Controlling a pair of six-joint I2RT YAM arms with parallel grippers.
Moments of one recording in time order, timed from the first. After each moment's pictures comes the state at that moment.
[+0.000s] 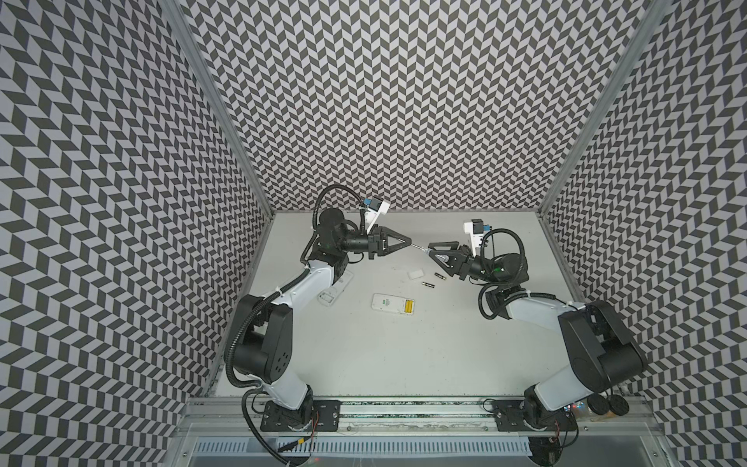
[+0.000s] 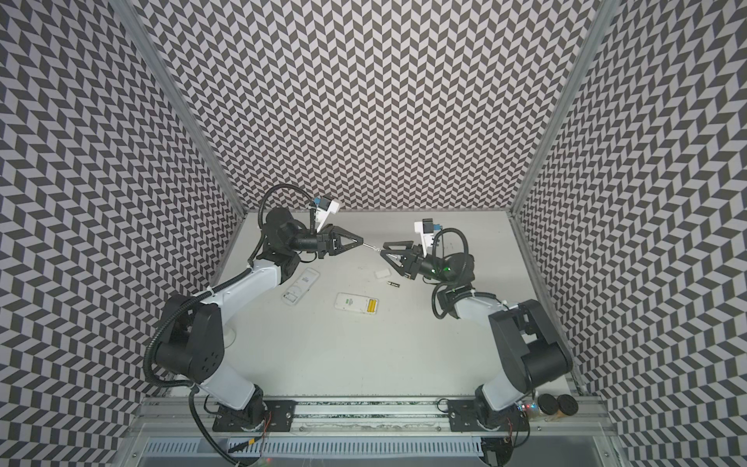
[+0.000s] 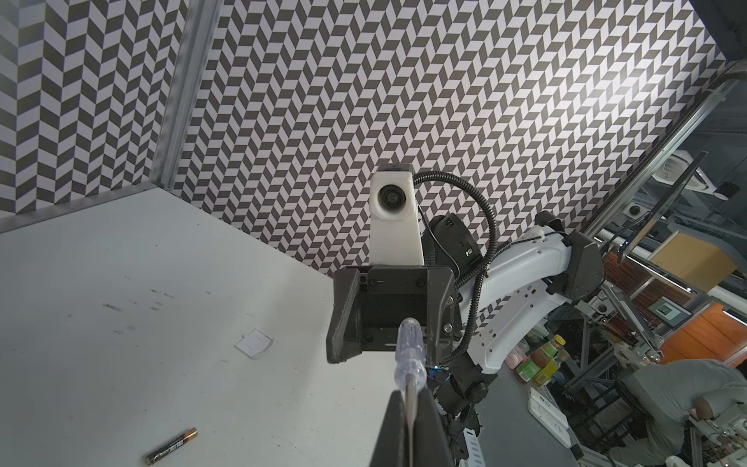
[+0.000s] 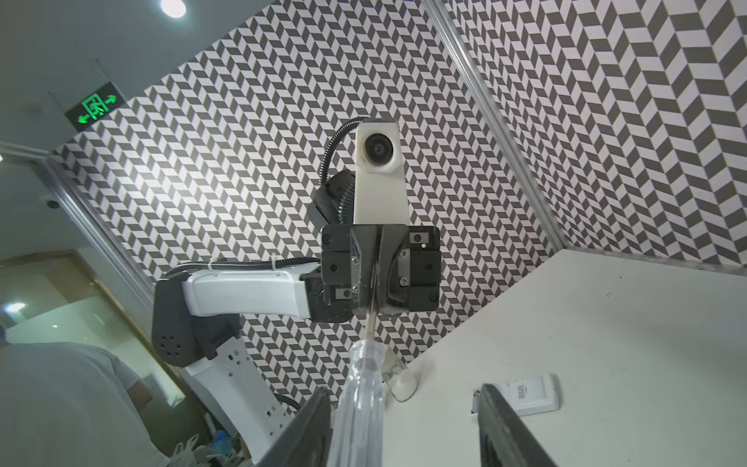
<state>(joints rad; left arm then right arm) -0.33 1.64 1.14 0.67 1.30 -0.71 0.35 1.59 0.72 1.32 -0.91 0.99</state>
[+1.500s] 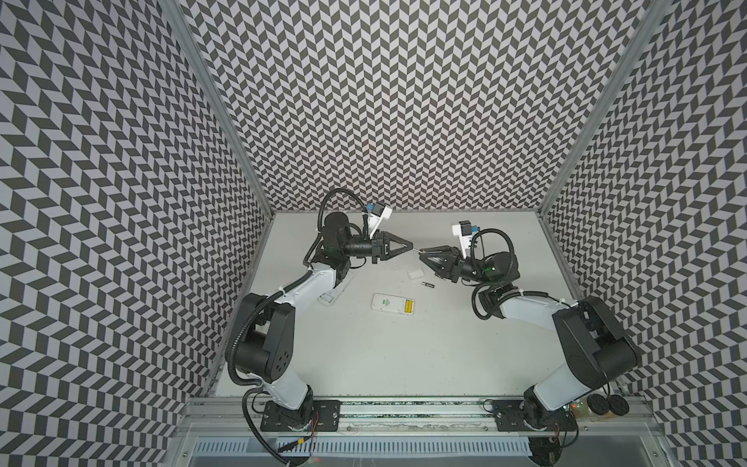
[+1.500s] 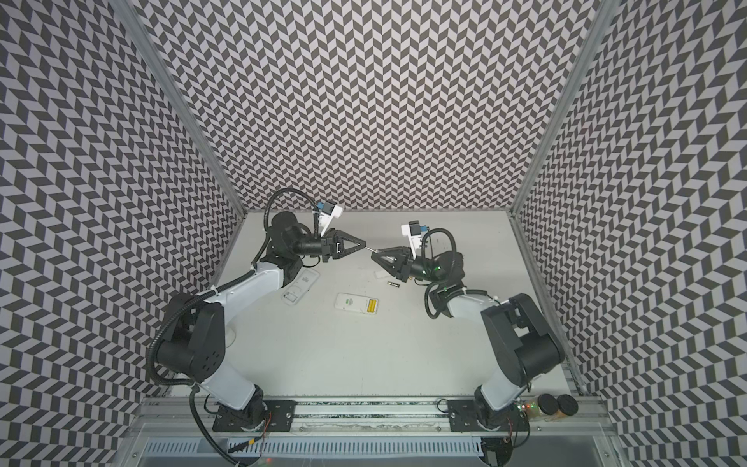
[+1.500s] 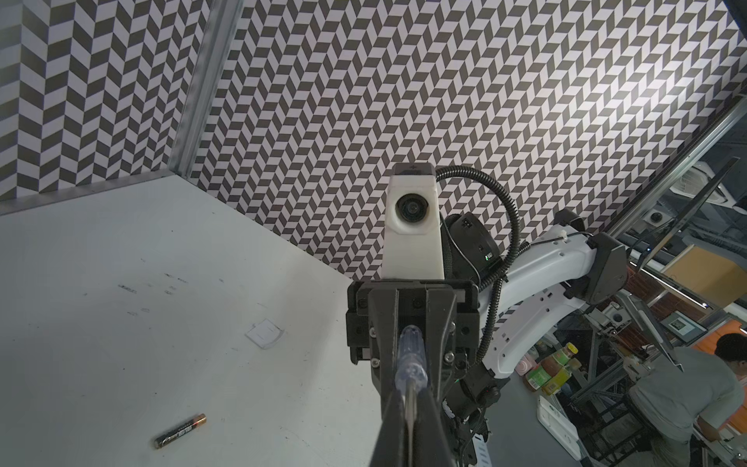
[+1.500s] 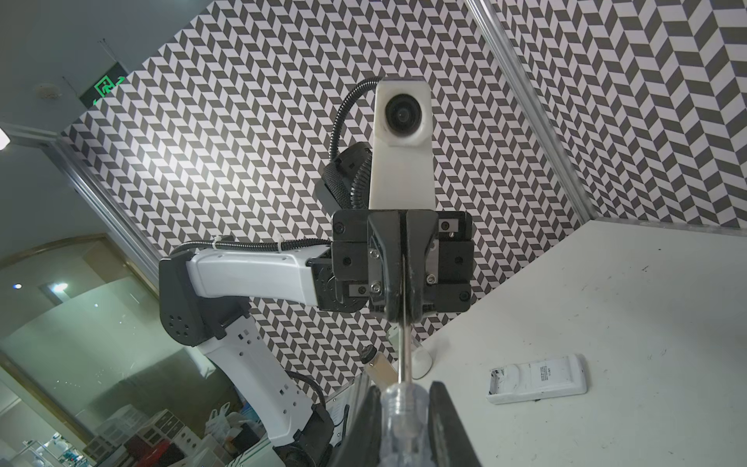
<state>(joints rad) -0.35 1.65 1.11 0.63 1.26 -0.65 0.42 1.62 0.75 1.24 -0.93 0.94</state>
